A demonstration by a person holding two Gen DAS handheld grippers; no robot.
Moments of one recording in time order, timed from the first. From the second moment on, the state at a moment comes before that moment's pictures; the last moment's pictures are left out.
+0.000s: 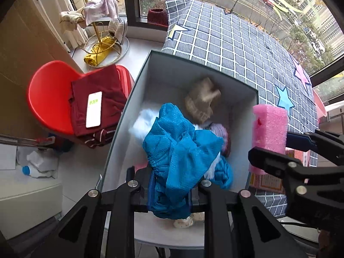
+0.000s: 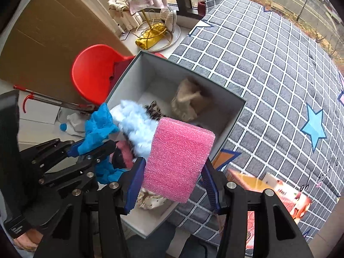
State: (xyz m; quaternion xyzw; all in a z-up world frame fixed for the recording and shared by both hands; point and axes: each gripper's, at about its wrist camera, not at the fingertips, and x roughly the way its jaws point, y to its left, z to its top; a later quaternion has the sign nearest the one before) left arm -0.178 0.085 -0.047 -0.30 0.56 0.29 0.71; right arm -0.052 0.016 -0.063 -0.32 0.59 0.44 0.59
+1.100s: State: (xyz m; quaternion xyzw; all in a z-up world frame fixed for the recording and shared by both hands) left arm -0.151 0.091 -0.057 -0.30 0.58 0.29 0.70; right arm -0.032 0.027 -0.074 -0.34 0.59 0.43 0.60
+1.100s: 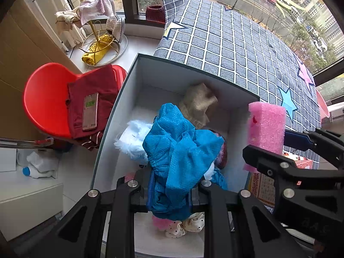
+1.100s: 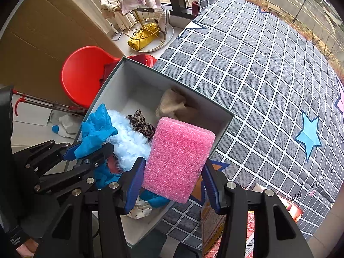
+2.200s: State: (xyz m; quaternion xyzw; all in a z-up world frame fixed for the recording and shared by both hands) left arm -0.171 0.089 -0.059 -0.29 0.60 0.32 0.68; right arm -0.025 0.011 -0.061 -0.29 0.59 0.43 0.62
